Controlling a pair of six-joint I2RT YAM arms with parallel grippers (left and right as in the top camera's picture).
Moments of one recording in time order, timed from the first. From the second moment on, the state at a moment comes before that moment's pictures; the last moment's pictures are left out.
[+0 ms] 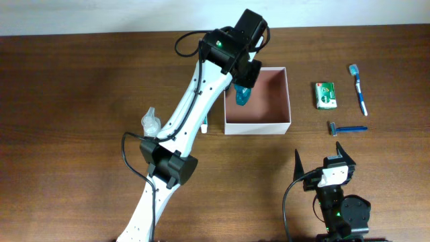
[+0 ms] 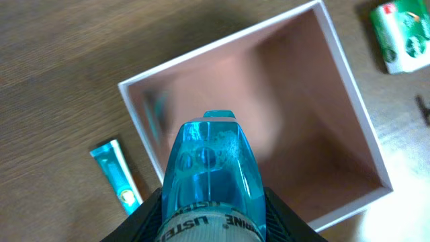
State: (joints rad) left arm -0.61 2.53 2.92 -1.51 -0.03 -0.19; right arm 0.03 0.01 0.01 -0.07 -0.06 -0.14
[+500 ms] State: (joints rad) left arm -0.61 2.53 2.85 -1.46 -0.11 -0.26; right arm 0.03 0.01 0.01 -0.07 -0.06 -0.14
